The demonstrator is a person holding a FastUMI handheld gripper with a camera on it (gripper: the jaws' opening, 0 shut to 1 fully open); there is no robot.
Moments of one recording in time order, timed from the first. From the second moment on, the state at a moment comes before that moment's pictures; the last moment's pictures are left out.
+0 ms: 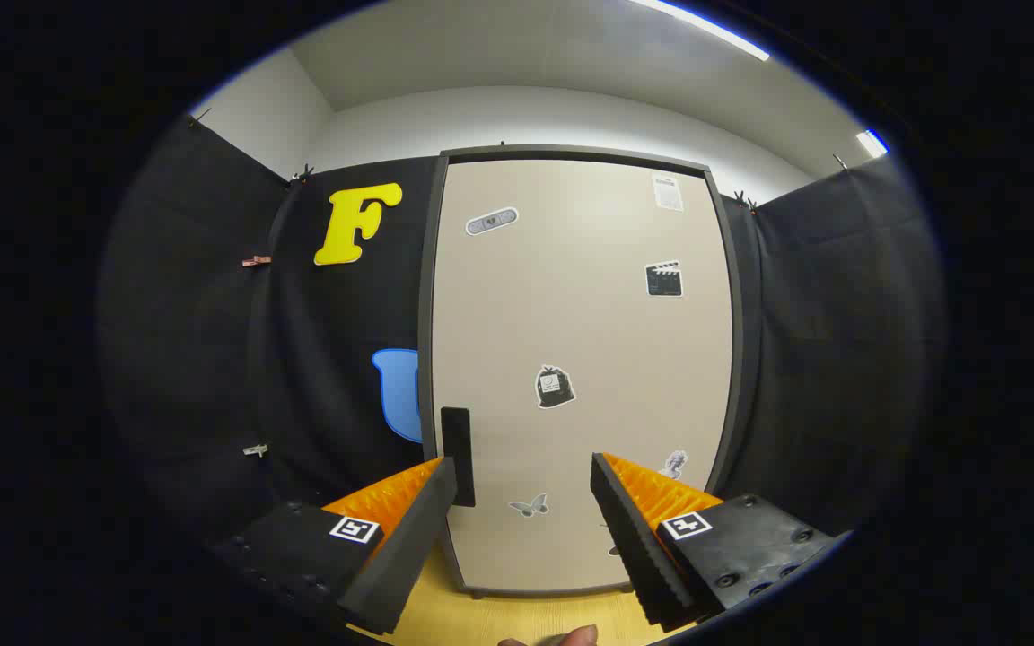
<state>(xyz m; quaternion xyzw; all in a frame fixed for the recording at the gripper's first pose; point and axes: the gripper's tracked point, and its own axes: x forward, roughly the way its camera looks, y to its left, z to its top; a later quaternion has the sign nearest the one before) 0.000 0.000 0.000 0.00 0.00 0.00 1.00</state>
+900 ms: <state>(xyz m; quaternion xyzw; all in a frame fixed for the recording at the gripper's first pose) 0.011 0.015 -0.011 0.01 0.02 0.02 1.00</state>
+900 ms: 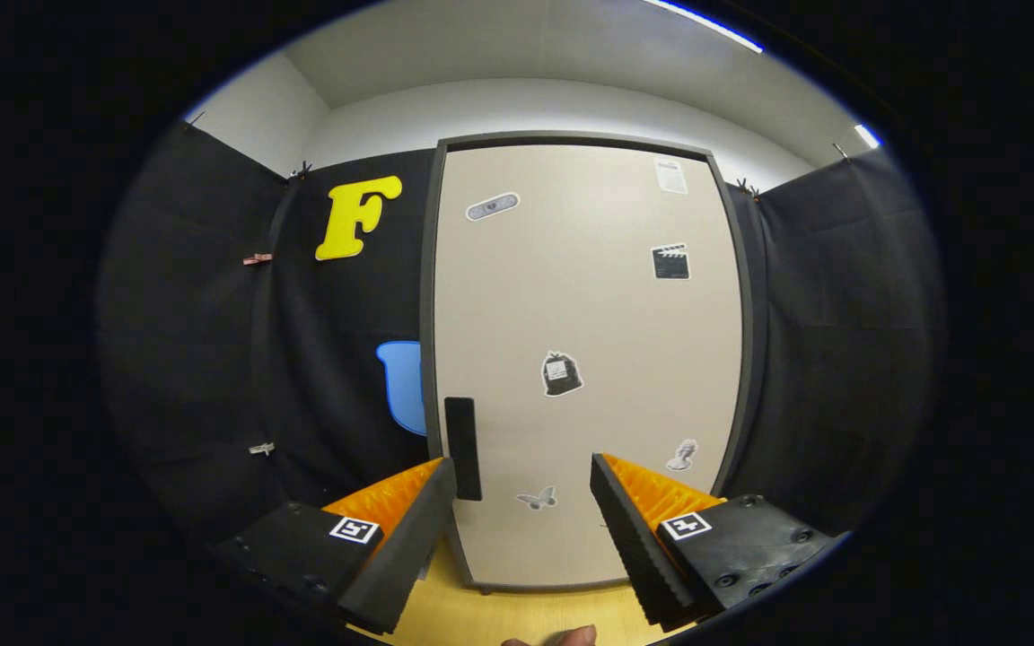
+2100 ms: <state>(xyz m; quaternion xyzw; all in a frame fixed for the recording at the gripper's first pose) 0.152 0.064 -0.081 0.00 0.04 -0.01 1.00</state>
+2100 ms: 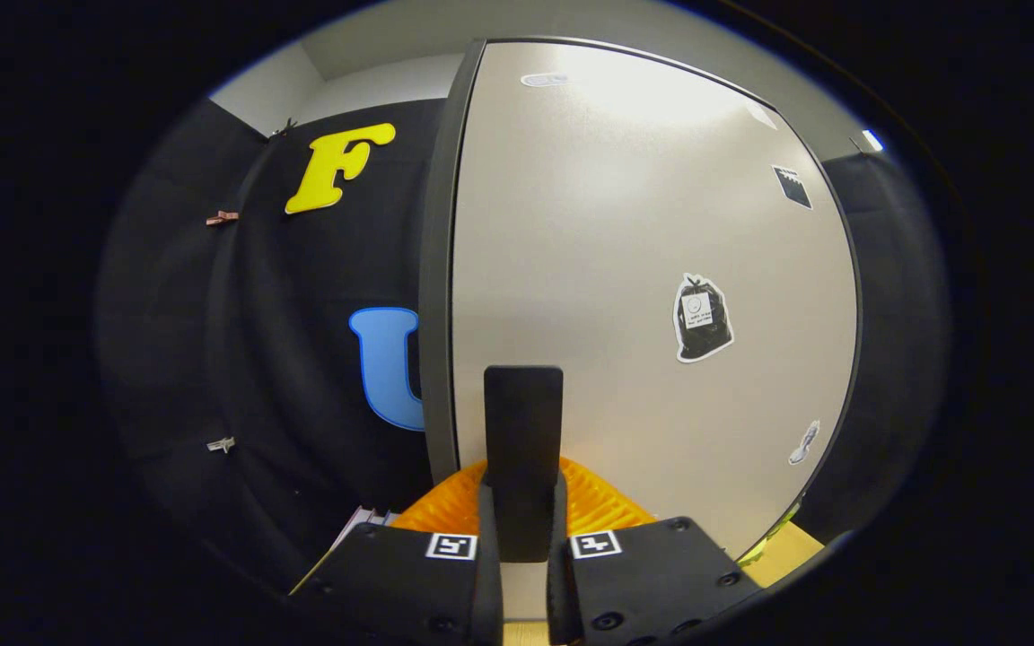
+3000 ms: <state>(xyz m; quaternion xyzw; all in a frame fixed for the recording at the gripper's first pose) 0.010 0.020 -0.068 0.04 0.03 0.09 0.99</state>
